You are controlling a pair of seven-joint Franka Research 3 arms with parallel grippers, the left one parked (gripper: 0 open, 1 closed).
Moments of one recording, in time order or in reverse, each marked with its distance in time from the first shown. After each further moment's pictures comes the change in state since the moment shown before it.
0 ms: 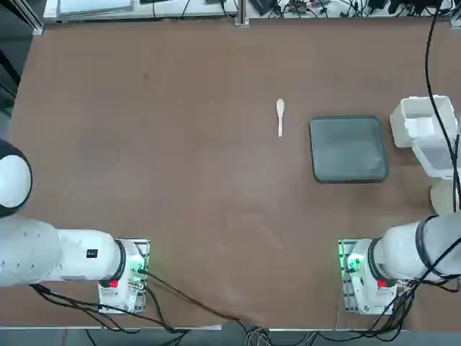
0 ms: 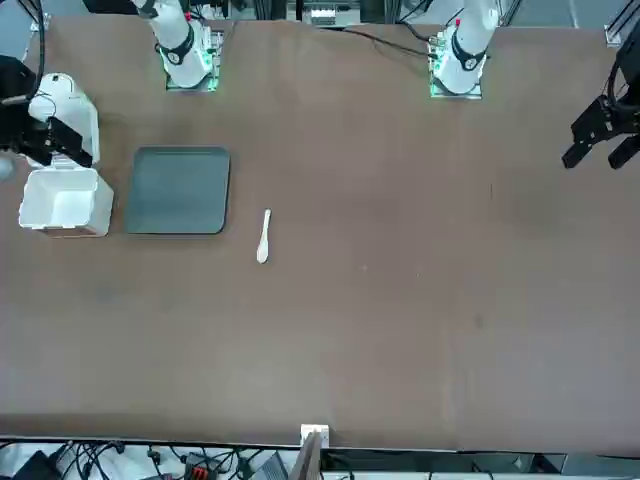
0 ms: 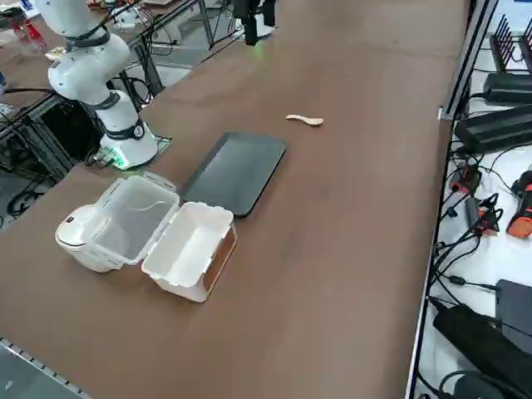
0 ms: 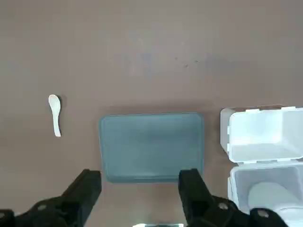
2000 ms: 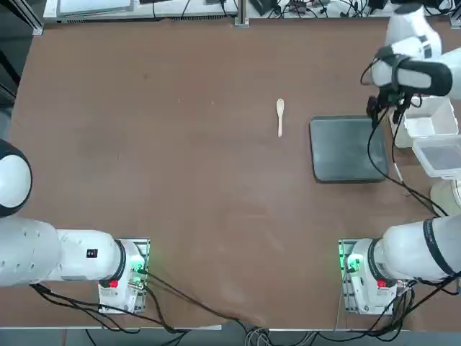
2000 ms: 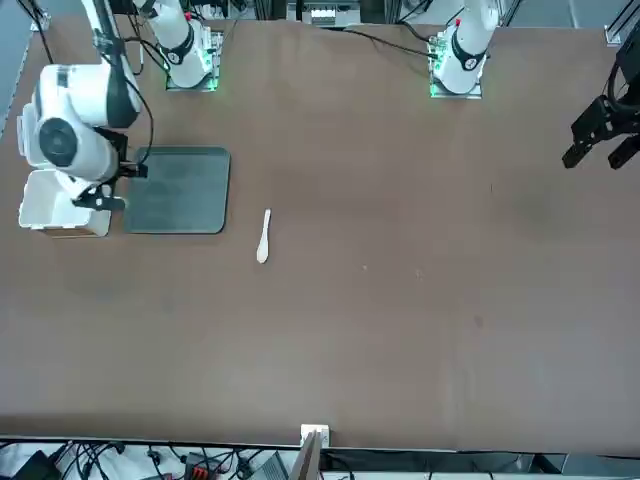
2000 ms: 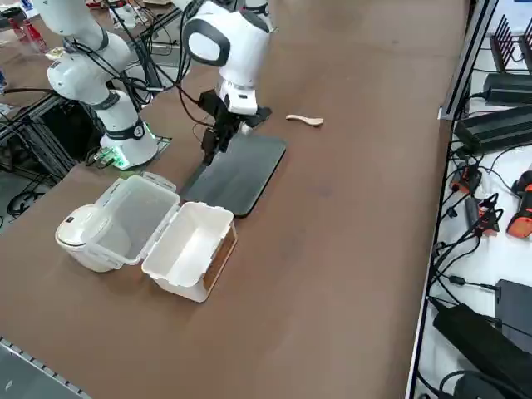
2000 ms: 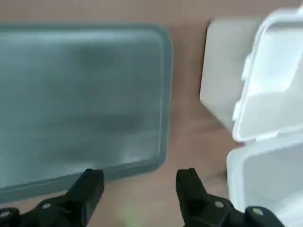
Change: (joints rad) arm -0.017 -0.026 -0.004 -0.880 -0.342 0.506 0.181
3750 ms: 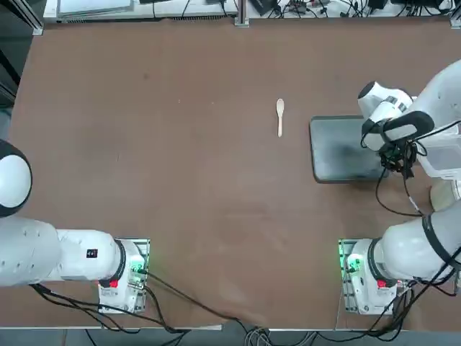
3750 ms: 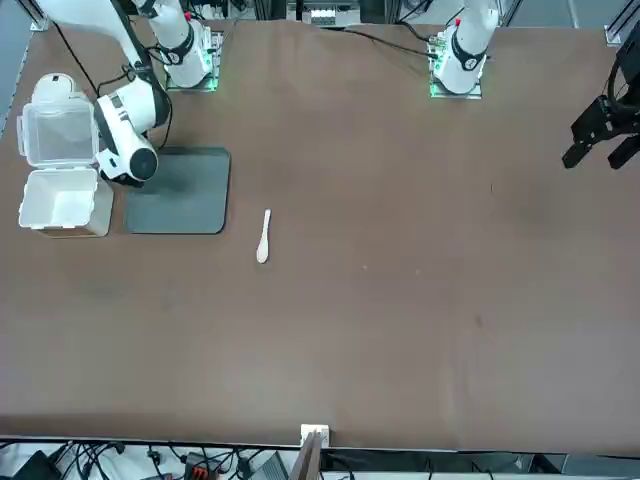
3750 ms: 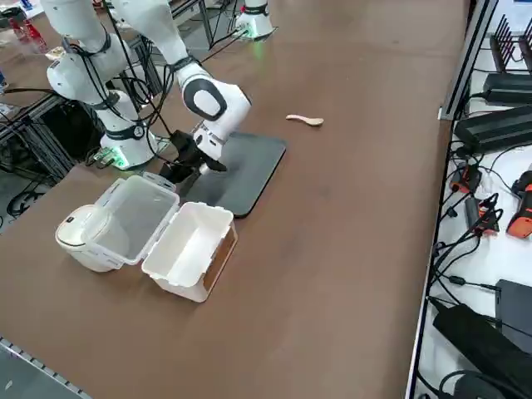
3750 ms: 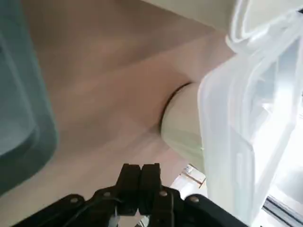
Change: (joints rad) arm -0.017 0.186 -0.001 -0.216 -0.507 -0.092 0.554
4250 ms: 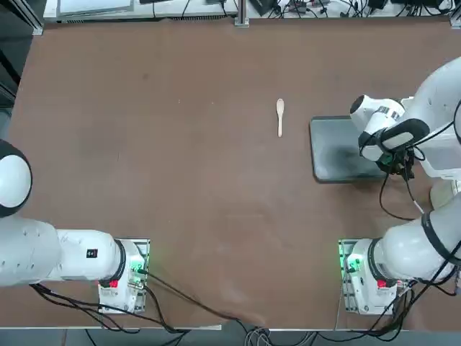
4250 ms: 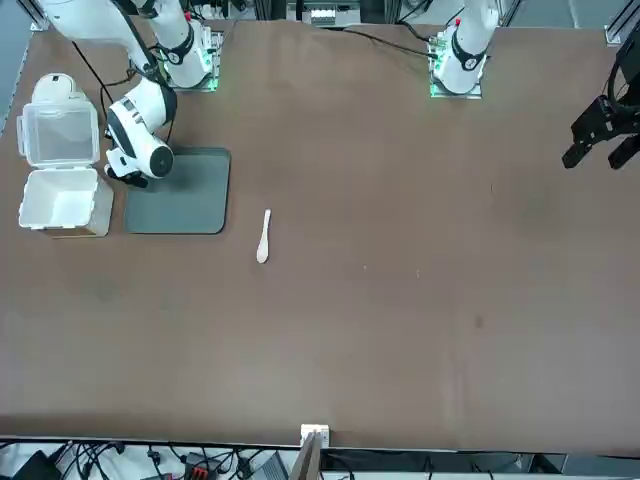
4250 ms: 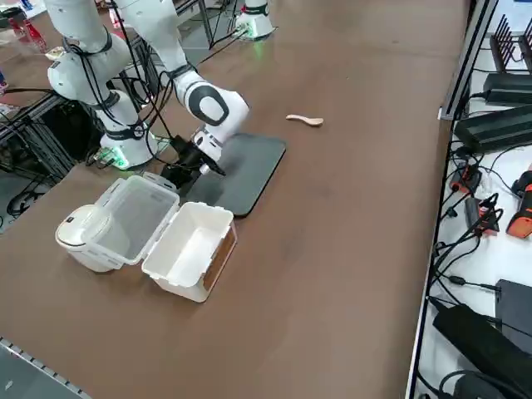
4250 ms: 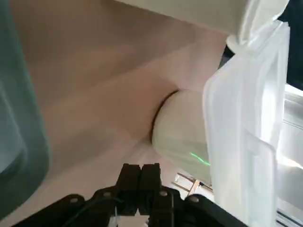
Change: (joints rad) arm 0.028 0.051 0.001 -0.015 -0.097 -0.008 0.129
